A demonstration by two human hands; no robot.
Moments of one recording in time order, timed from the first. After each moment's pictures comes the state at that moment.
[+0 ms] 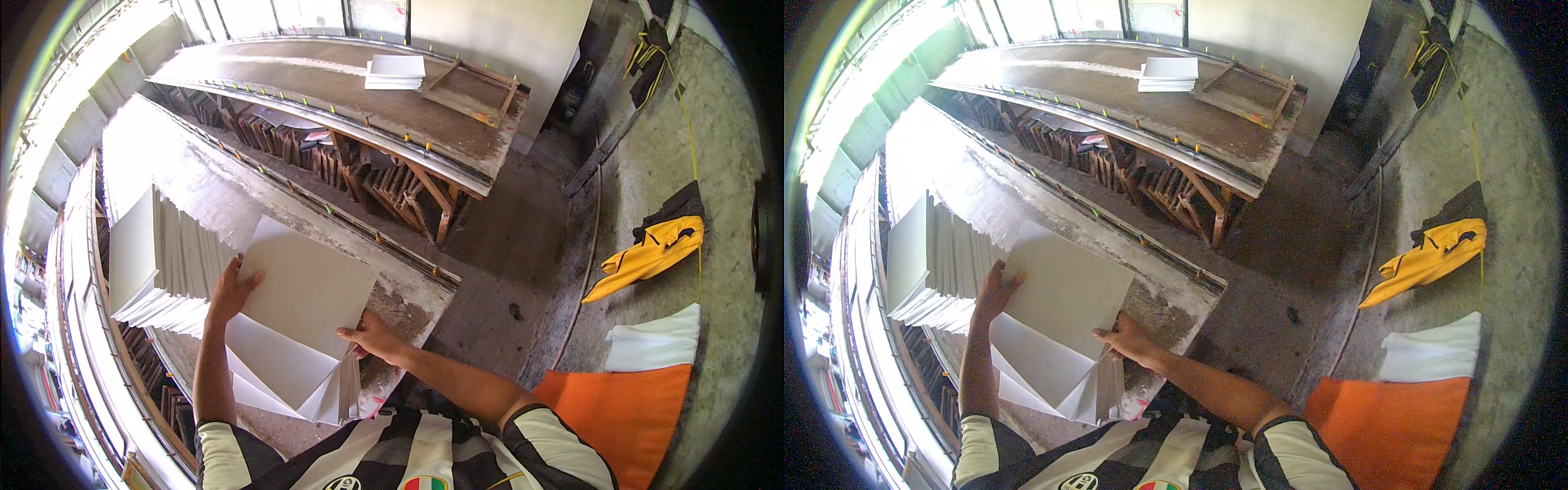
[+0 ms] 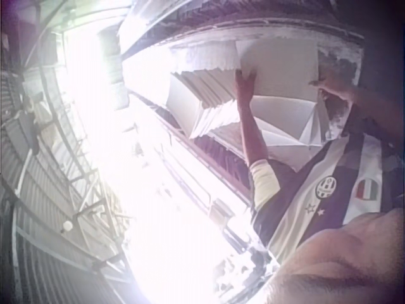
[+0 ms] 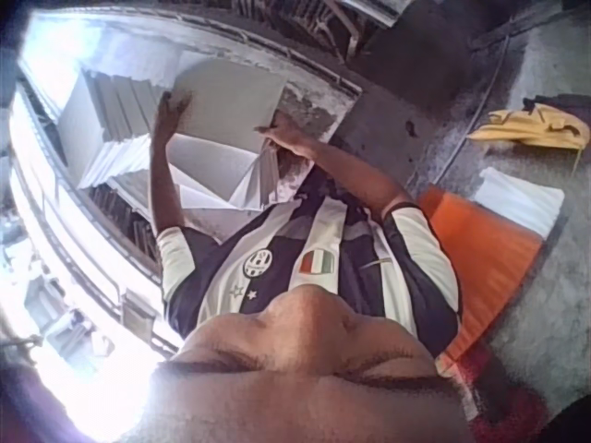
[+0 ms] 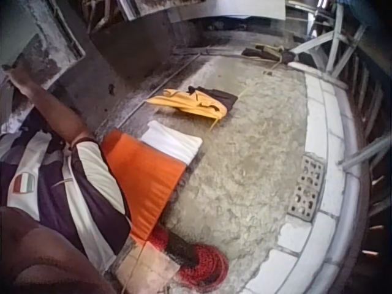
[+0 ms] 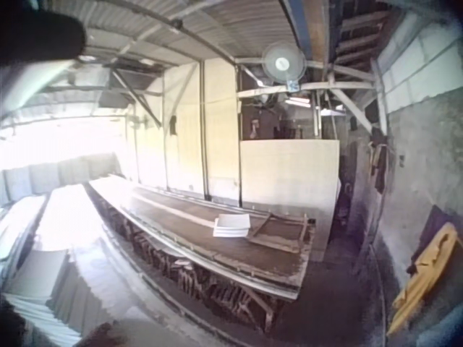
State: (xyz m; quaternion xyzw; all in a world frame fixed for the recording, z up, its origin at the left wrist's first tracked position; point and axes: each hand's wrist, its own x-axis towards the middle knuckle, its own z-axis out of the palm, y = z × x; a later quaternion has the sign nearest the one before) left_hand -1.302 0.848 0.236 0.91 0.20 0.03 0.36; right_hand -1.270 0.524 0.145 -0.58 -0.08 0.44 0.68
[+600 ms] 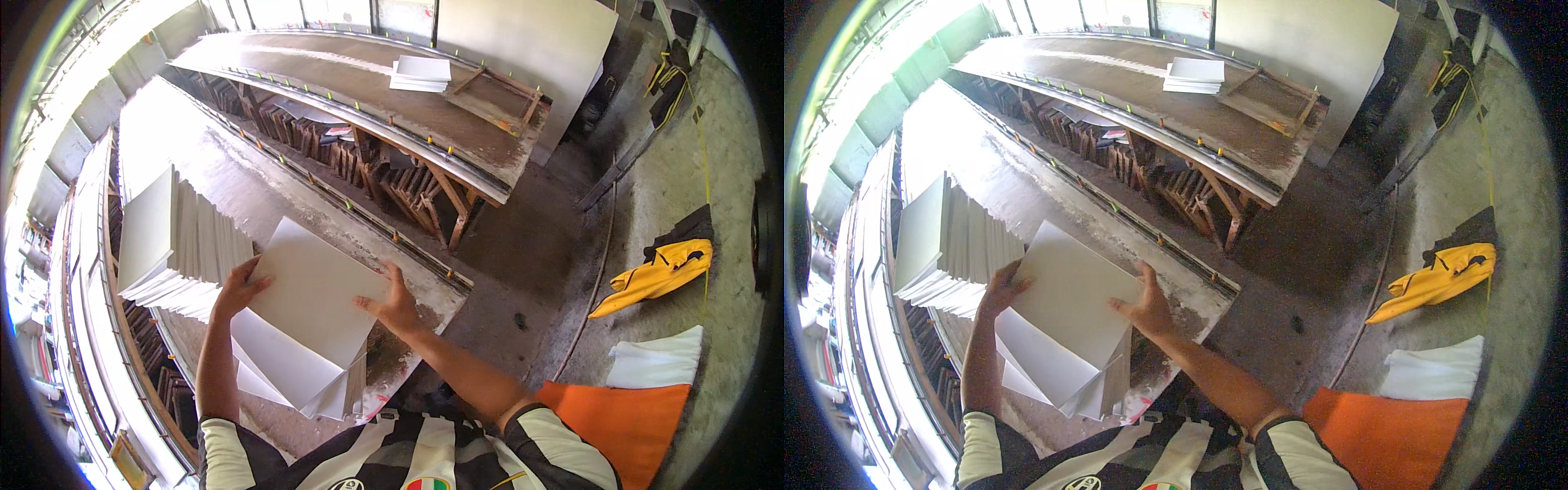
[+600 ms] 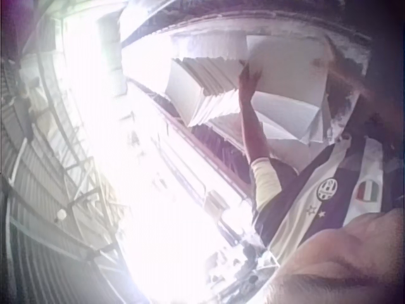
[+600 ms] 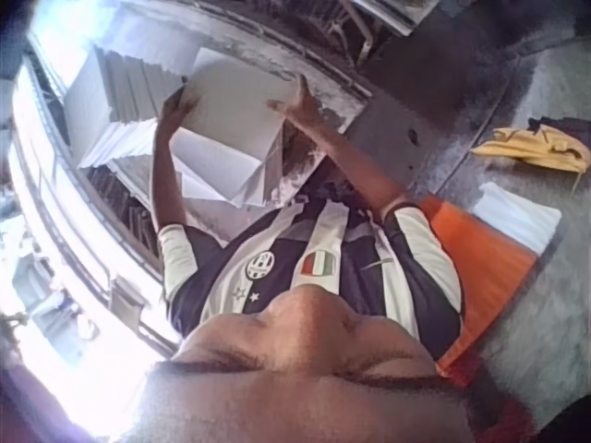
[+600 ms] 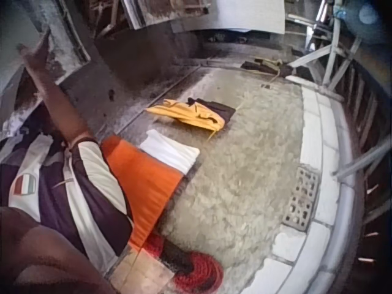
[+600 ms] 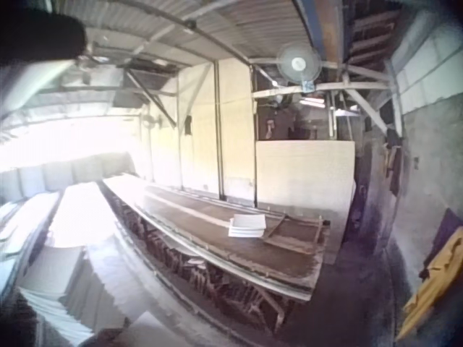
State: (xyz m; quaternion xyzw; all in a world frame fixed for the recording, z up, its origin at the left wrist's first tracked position) left_hand -1.329 0.873 0.218 0.84 0.10 0.02 0.53; right_hand -1.231 0.535 0.135 -0.76 -0.19 0.03 0.62
